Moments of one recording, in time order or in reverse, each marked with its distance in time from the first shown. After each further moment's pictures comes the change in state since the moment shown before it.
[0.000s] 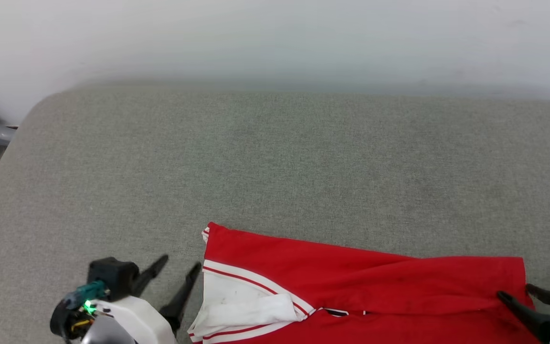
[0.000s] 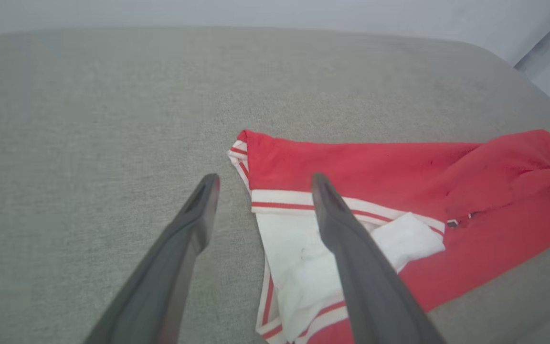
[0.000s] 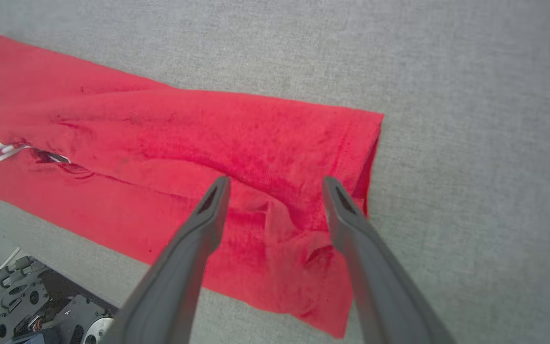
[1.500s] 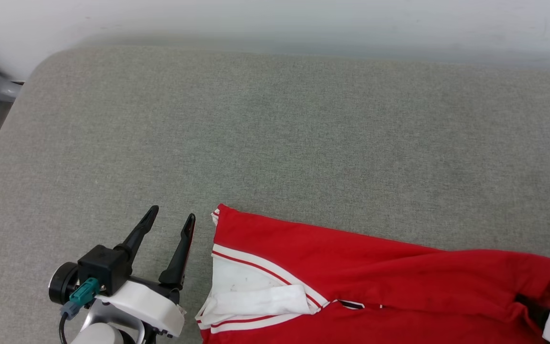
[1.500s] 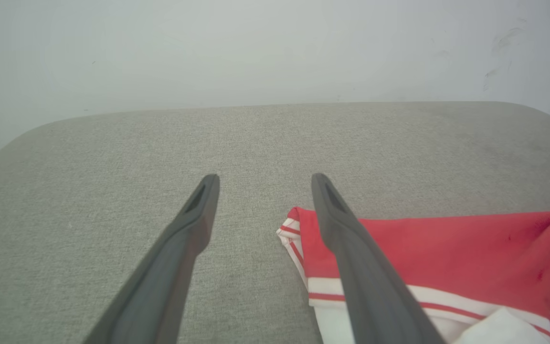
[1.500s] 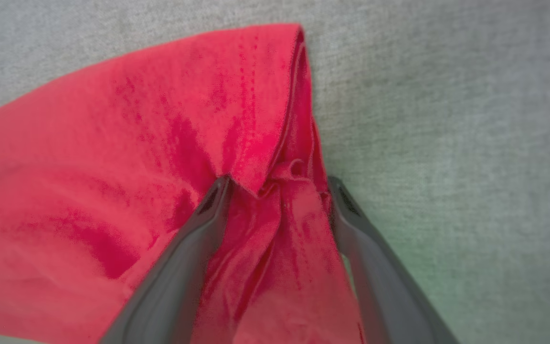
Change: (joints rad) left arm -0.075 -0.122 0.105 0.109 0.212 -0.017 -0.323; right arm -0.070 0.446 -0.474 0.146 -0.364 -0.011 0.403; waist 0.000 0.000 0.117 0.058
